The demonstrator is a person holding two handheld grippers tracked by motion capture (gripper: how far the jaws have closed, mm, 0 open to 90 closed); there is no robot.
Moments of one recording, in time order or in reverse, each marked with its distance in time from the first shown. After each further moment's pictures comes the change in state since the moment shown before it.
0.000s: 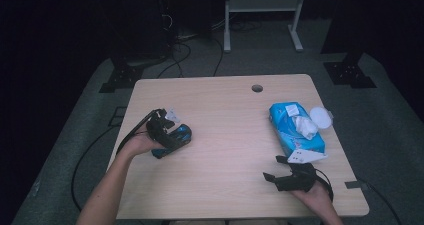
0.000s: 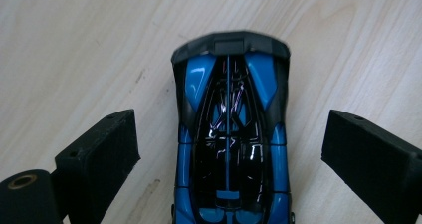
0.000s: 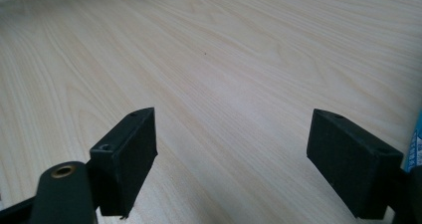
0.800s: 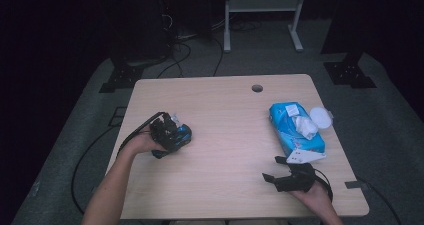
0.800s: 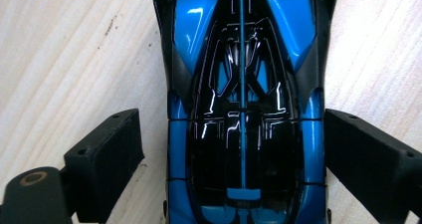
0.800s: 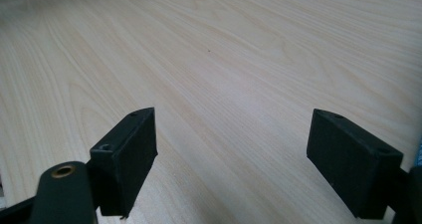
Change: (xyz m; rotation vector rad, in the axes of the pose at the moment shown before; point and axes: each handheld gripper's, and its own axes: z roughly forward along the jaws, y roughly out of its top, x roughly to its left) left arm 0.008 -0.006 0.029 0.162 -0.057 -0.008; right arm 0.001 0.000 0.002 0.014 0.009 -0.001
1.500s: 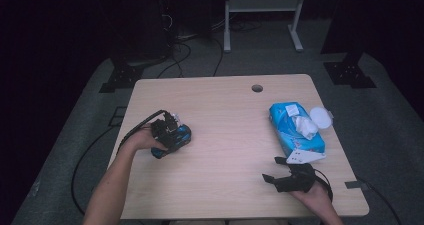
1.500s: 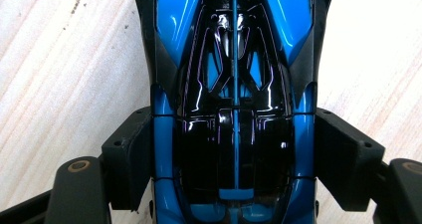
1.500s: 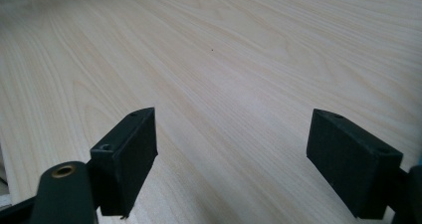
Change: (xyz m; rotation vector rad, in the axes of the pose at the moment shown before) left arm 0.008 0.006 0.003 0.094 -0.108 -0.023; right arm 0.000 0.000 0.000 0.001 0.009 -0.003
